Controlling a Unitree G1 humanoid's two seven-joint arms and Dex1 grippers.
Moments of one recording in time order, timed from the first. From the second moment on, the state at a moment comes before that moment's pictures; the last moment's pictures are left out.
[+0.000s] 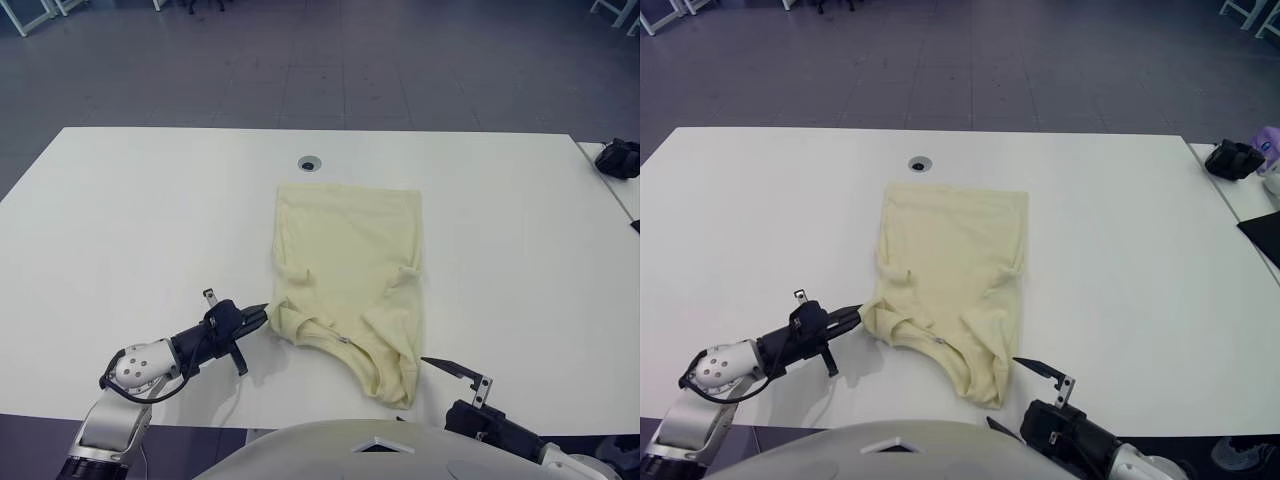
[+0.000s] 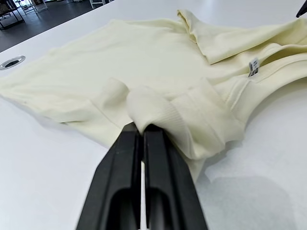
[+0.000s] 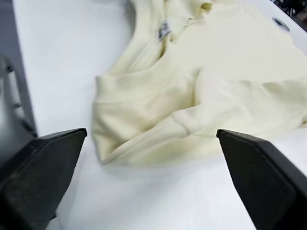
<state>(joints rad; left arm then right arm) 0.39 0.60 -0.05 -0.25 -0.23 -0.11 -0.83 0.96 -0.69 0.05 -0.70 -0.02 -0.06 0.60</state>
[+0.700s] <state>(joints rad) 0.40 0.60 -0.05 -0.25 -0.23 -0.10 -0.84 1.03 -0.70 0.05 -0.76 -0.02 0.07 0.66</state>
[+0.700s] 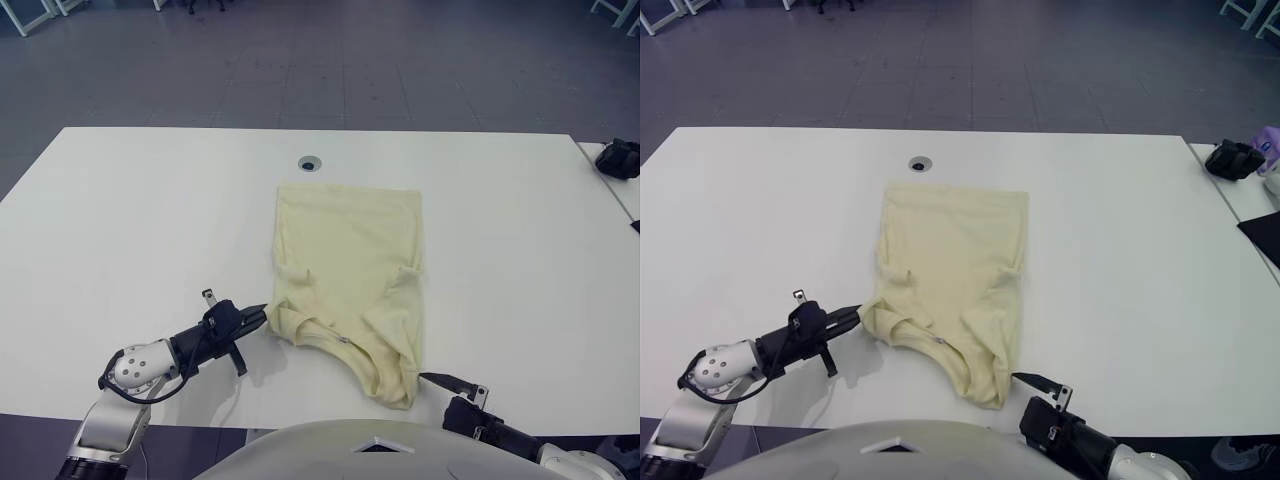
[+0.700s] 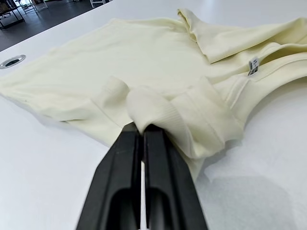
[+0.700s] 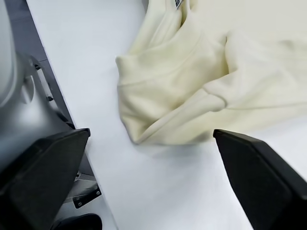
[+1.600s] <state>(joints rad) 0.42 0.61 -0.04 -0.27 -0.23 -0.09 -0.84 0.87 -0.69 0.14 -0.63 -0.09 -0.01 0.61</state>
